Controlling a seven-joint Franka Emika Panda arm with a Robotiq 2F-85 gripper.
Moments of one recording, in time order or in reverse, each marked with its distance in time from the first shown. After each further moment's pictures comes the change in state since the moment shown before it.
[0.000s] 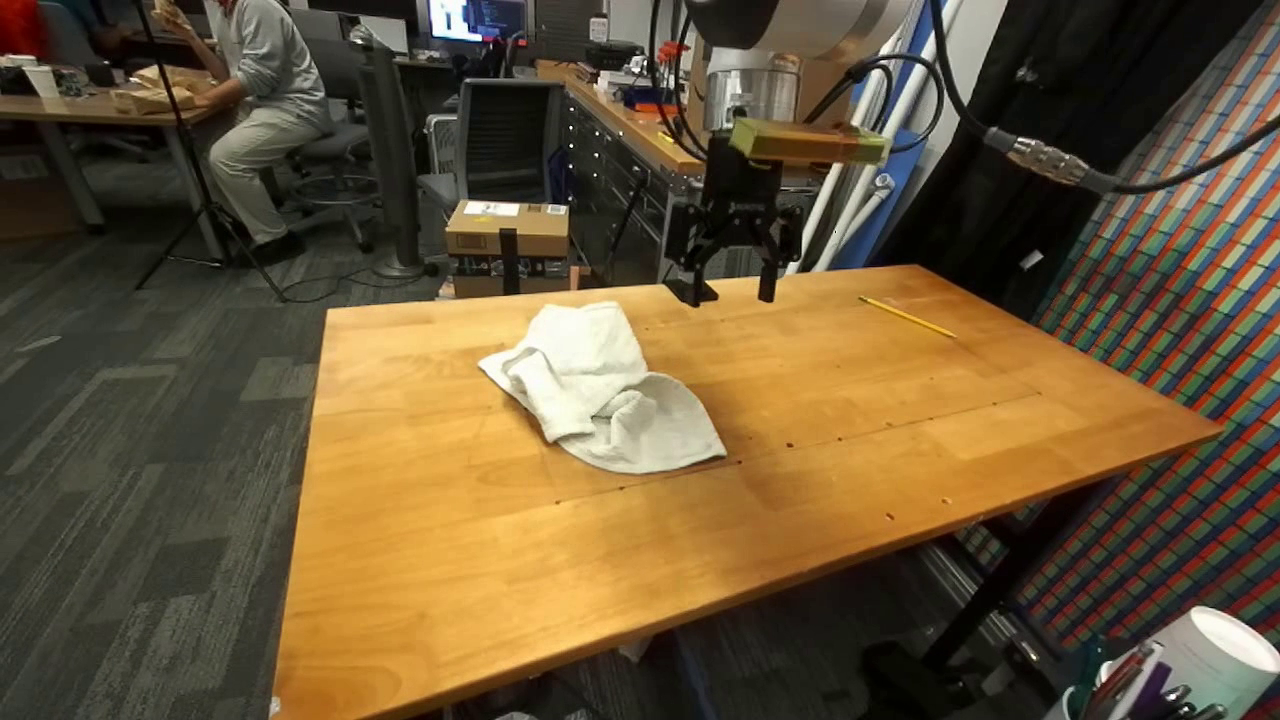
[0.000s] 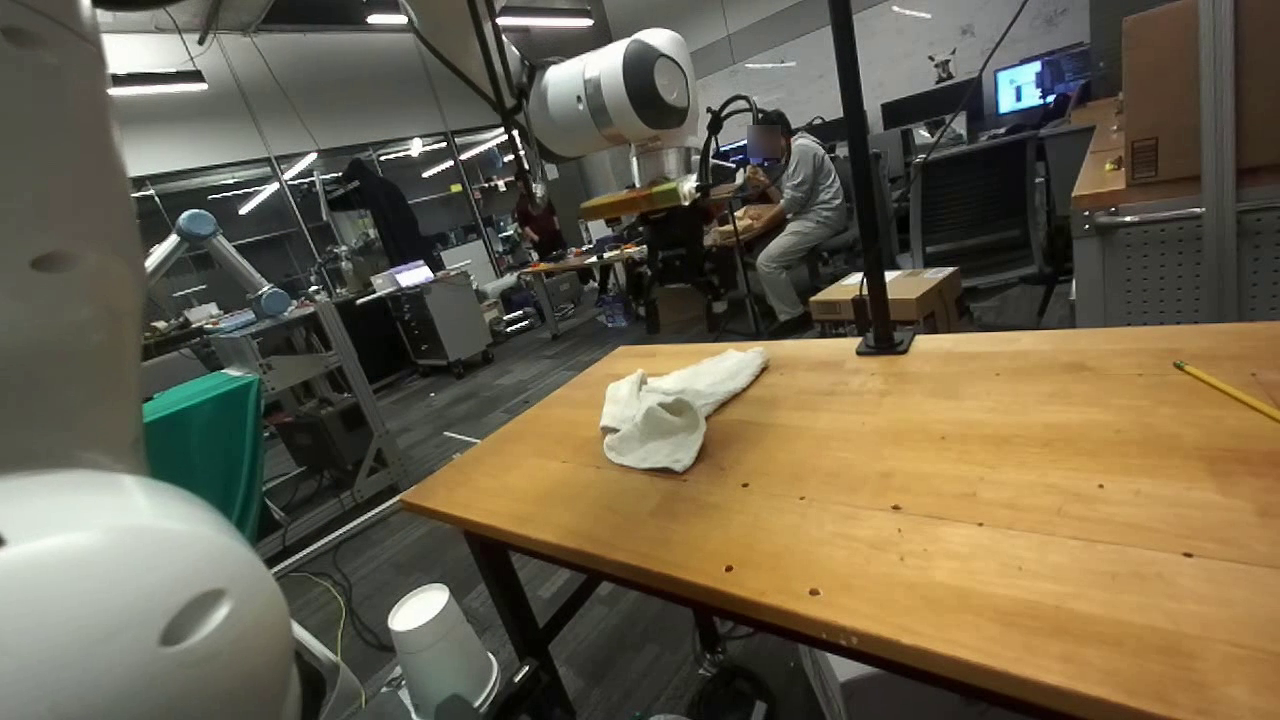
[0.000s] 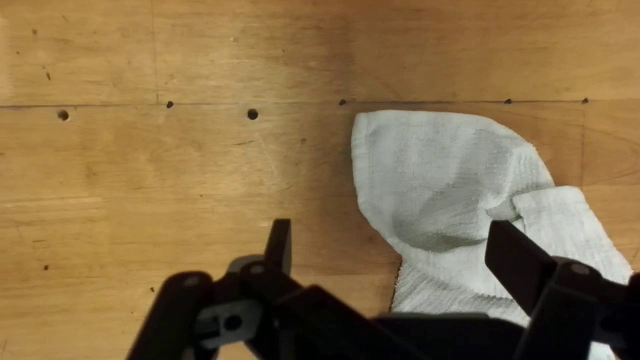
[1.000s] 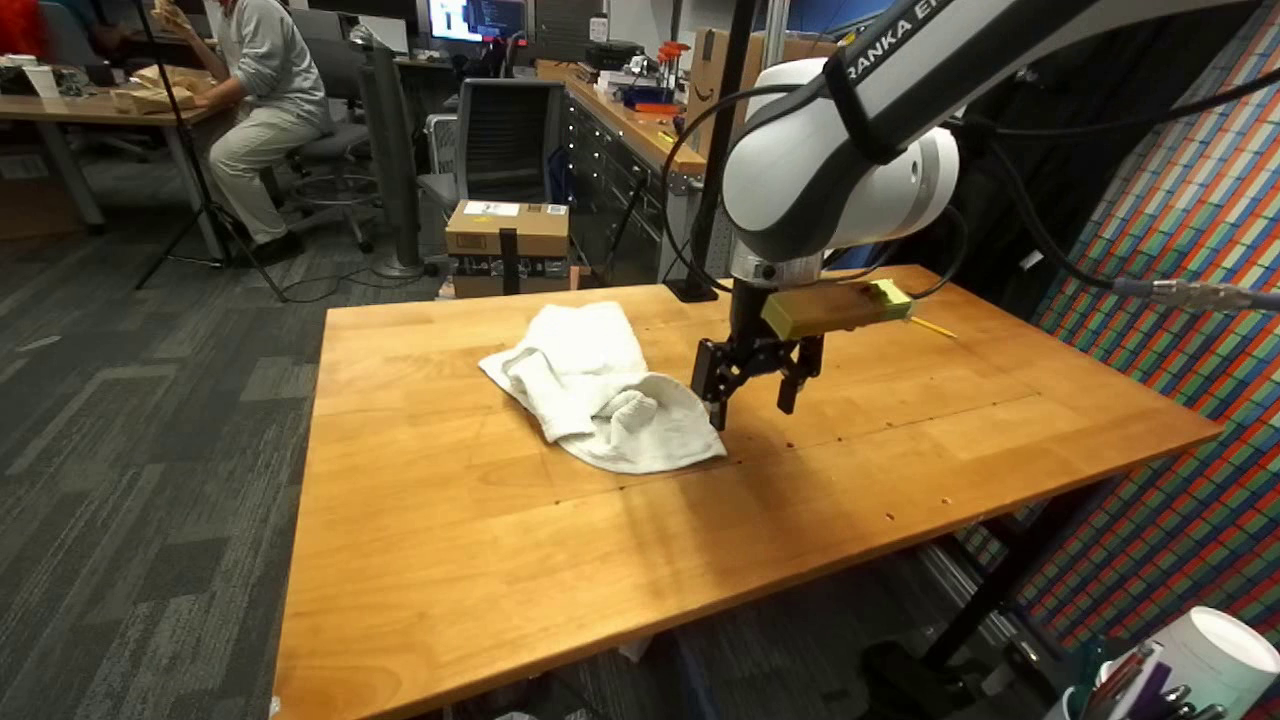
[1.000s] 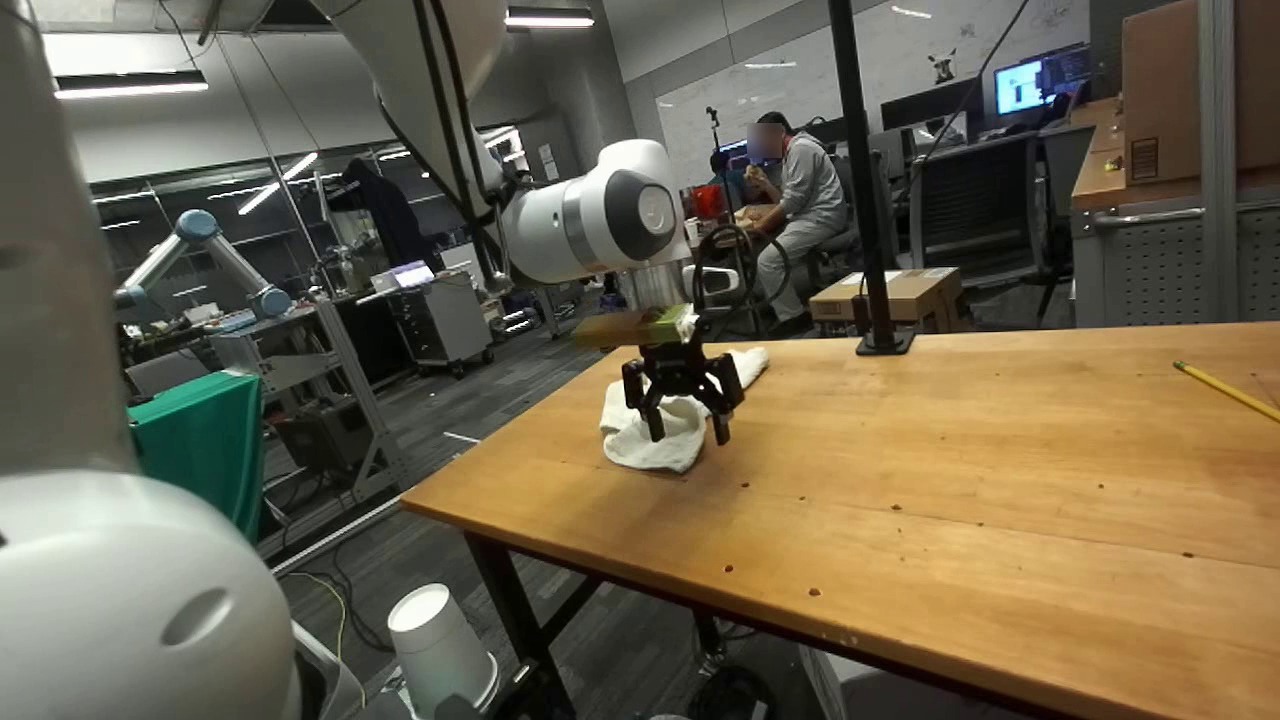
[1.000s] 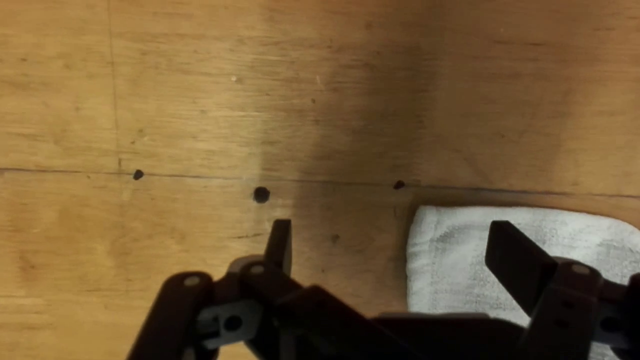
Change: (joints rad) arm 0.003 -0.080 0.005 -0.450 -0.073 0.454 0.000
